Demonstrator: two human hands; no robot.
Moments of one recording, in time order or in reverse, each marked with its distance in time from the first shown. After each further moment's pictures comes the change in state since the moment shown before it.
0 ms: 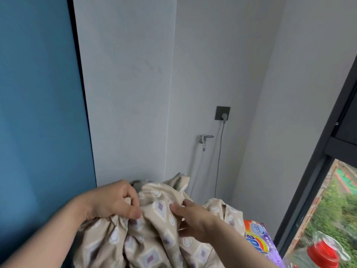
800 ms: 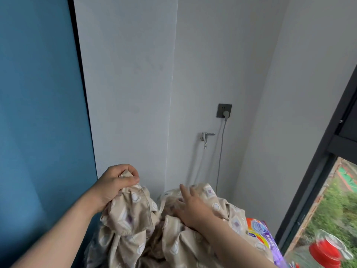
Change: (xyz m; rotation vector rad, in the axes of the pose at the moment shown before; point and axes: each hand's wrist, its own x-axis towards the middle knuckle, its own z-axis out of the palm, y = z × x) left_hand 0.021 -0.022 0.003 -0.421 0.601 -0.029; right_hand 0.035 0.008 -0.011 -1.138 0.335 -0.195
